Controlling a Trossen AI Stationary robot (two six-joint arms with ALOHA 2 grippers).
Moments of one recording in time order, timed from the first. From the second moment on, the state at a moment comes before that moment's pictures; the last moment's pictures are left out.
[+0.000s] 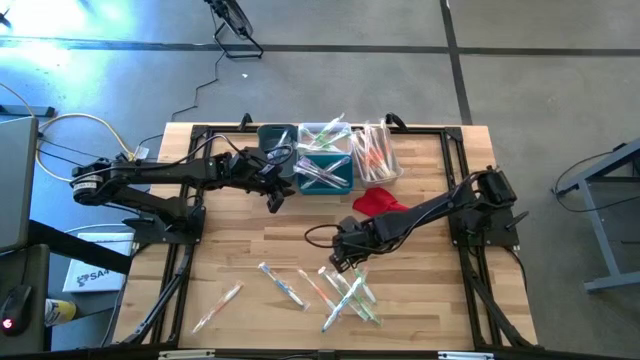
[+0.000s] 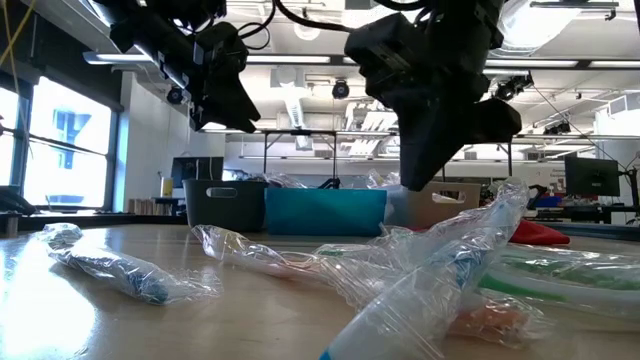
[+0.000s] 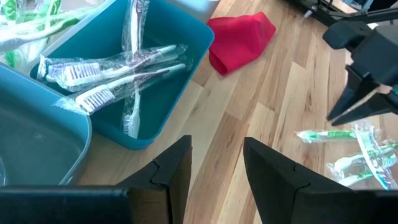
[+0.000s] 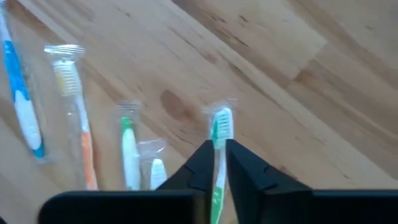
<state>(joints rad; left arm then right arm) 0.26 1.16 0.75 -0.19 0.09 -0.34 0.27 1.82 1.26 -0.64 0.08 1.20</state>
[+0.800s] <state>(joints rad) 0.26 1.16 0.75 -0.20 0.08 -0.34 0.27 1.94 1.26 -0.59 0.07 1.20</state>
